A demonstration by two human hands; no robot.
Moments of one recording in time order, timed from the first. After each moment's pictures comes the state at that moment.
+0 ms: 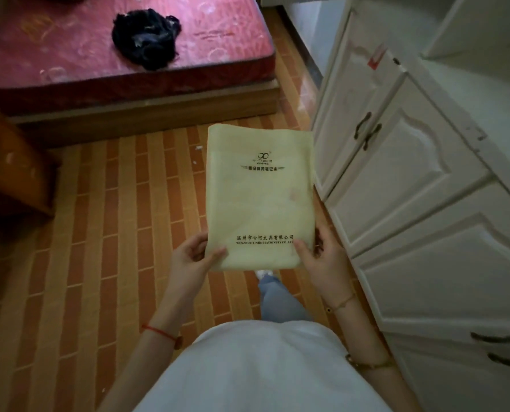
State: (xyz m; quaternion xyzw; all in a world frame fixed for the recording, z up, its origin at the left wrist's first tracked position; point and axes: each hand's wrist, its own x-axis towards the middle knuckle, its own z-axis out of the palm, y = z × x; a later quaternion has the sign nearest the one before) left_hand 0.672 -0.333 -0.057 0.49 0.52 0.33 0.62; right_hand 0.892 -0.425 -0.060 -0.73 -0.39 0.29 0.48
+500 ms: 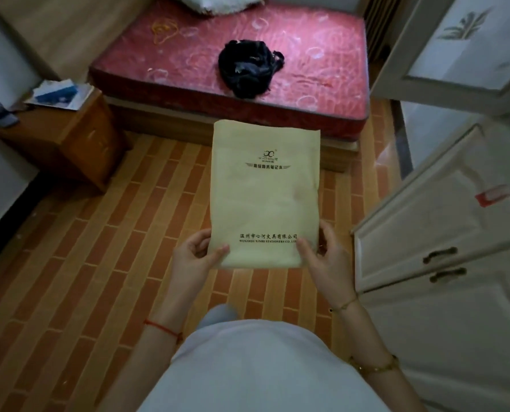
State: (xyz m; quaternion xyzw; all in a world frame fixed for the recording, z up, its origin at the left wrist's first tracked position) left_hand 0.728 -0.130 -0.042 0.39 0.59 0.47 0.53; right_hand 0.970 -0.129 -0.036 -0.62 -0.56 0.36 0.42
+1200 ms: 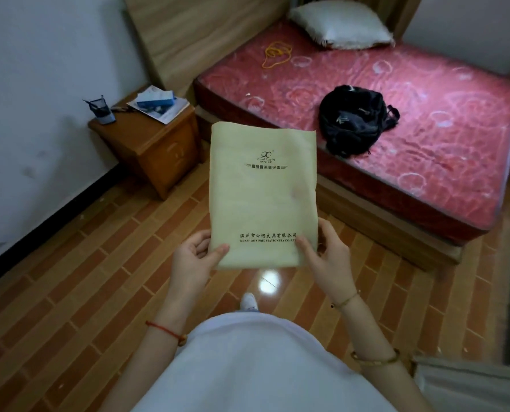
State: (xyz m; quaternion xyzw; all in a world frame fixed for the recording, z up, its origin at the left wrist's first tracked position) left_hand 0.602 0.165 -0.044 0.25 0.68 0.56 0.41; right_hand 0.817 0.268 -0.047 -0.50 -0.70 0.39 0.33
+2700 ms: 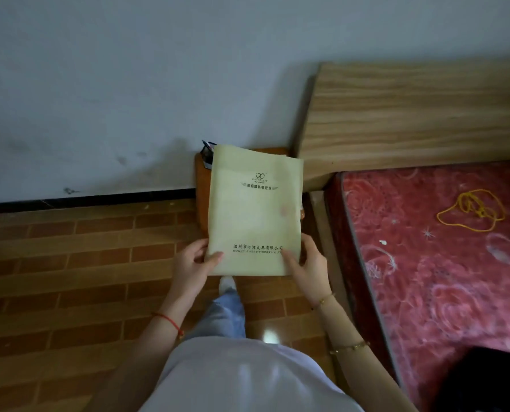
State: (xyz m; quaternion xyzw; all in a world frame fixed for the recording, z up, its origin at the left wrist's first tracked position) left_hand 0.170 0.633 -0.111 -0.06 0.80 0.57 0.18; right_hand 0.245 0.863 -0.104 -0.23 -0.85 0.48 0.05
